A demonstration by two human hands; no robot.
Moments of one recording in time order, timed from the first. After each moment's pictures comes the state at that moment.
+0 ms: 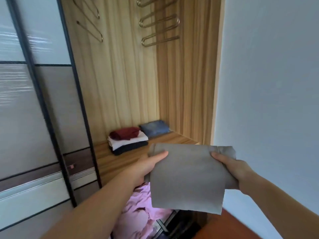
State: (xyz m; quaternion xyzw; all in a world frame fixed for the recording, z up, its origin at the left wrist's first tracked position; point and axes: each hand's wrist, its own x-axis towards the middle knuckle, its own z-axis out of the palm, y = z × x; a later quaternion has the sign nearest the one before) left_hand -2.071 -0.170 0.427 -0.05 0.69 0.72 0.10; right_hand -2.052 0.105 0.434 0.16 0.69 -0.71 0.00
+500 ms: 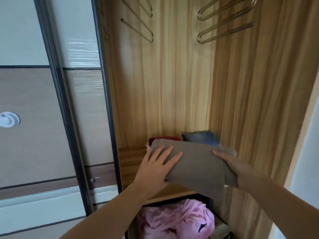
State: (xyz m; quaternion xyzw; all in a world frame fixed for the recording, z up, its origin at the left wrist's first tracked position) left_hand -2.169 -0.262 0.415 0.10 0.95 -0.11 -0.29; right_hand -2.291 -0.017 0.443 0.03 0.69 -0.71 0.17
